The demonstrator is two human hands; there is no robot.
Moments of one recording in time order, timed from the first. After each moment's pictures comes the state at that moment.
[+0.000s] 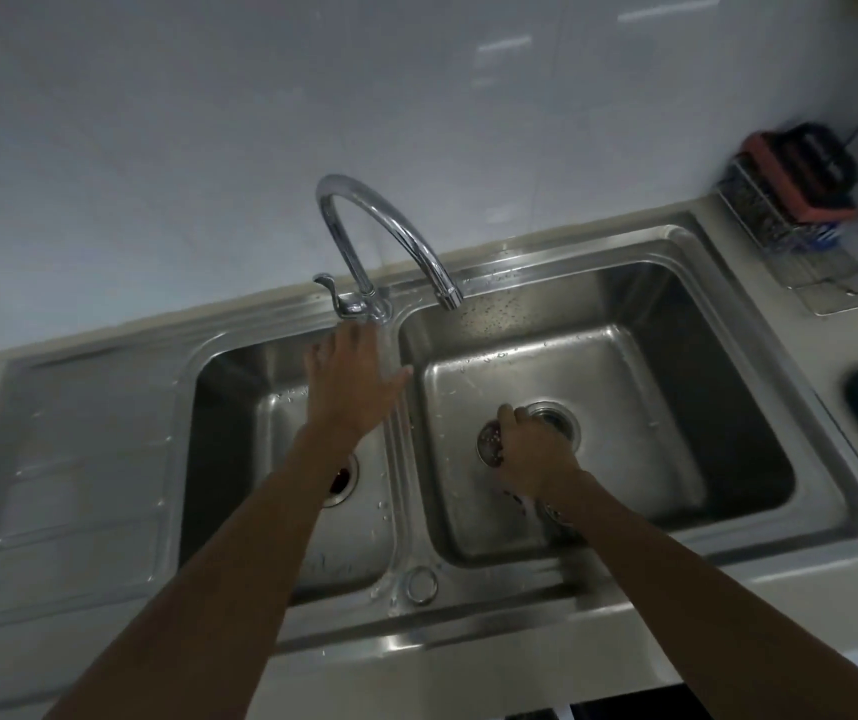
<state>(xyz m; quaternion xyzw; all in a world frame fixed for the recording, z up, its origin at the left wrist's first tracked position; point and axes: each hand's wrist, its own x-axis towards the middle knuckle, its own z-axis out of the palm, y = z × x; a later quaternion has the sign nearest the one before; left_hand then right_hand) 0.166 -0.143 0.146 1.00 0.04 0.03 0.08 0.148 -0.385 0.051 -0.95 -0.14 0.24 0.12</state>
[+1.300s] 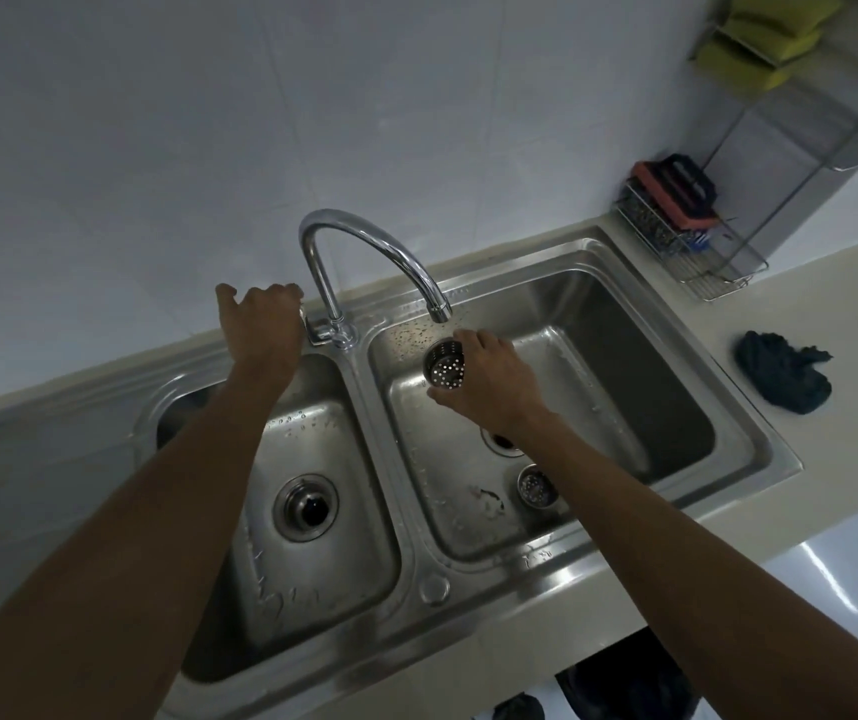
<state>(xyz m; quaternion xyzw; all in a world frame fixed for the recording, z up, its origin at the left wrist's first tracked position) 0.248 -0.066 0.194 0.99 0.02 0.09 -0.09 0.168 -0.334 0.178 -0.98 -0.05 0.04 0.20</state>
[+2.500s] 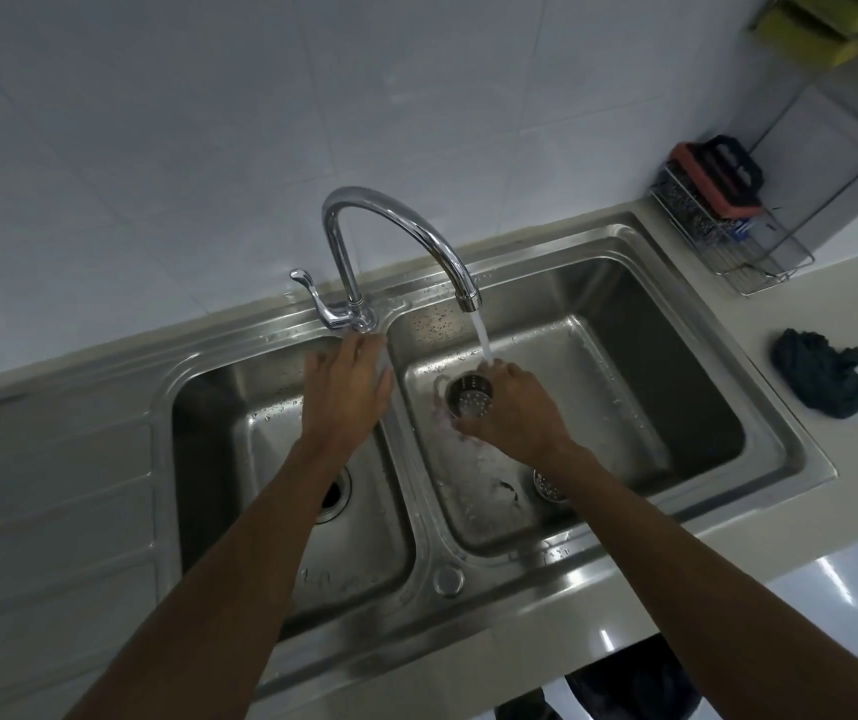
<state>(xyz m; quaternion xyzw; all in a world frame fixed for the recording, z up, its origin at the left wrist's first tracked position) 0.170 -0.106 0.137 0.99 -0.08 0.08 0.09 0.151 -0.341 0.125 -0.97 -0.03 0.09 0.24</state>
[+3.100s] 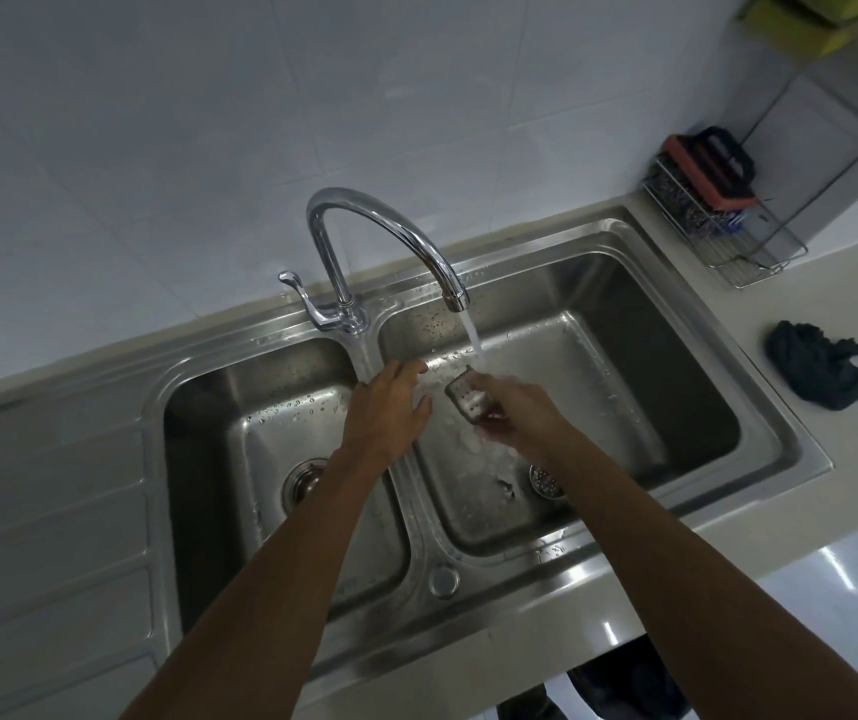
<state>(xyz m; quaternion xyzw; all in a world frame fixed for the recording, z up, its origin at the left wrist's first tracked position) 0.158 -0.154 0.129 0.97 -0.10 -0.07 0.22 0.154 -0.353 0.112 -0.60 0.28 0.24 0.71</state>
